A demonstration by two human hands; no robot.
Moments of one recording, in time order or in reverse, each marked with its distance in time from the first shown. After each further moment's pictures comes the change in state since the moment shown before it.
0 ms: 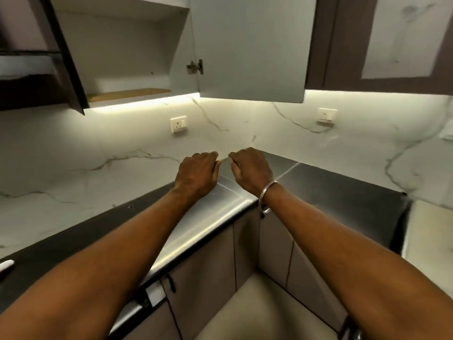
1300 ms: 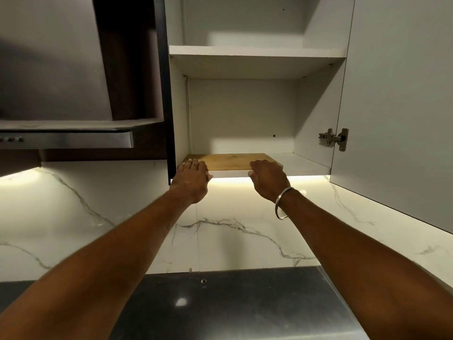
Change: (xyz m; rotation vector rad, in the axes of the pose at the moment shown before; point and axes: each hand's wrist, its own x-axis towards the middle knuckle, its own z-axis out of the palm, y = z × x) left_hand 0.231 -0.364 0.025 0.509 -0.120 -0.639; right_hand 0.464 -0.060 0.267 0.362 0.015 -0.483
